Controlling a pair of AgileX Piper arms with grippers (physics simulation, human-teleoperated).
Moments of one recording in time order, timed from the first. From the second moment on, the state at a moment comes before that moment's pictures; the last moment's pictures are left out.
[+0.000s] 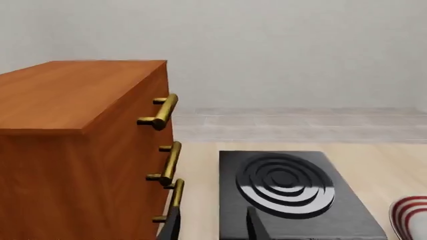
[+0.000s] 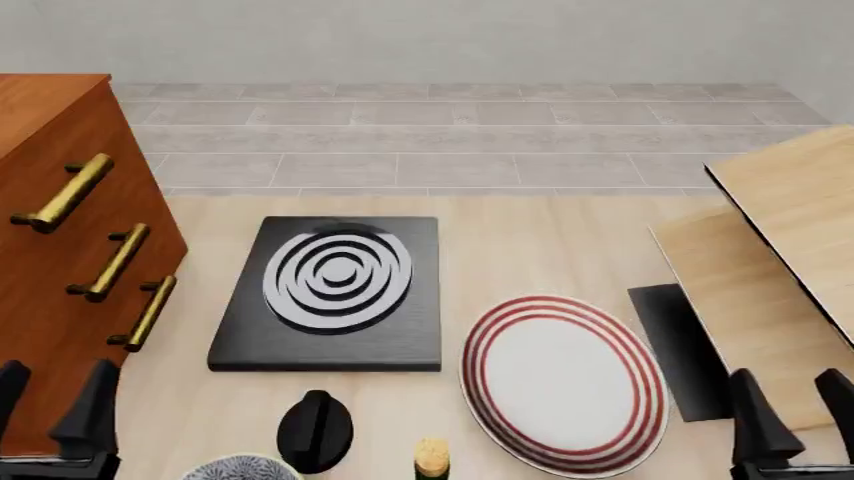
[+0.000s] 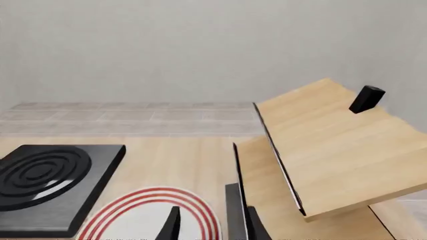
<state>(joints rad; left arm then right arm) 0.02 0.06 0.00 -0.07 0.01 0.00 0.01 0.00 0.00 0.00</state>
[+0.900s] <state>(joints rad) -0.22 0.01 -0.36 0.32 -0.10 0.01 0.02 -0.01 0.01 0.01</state>
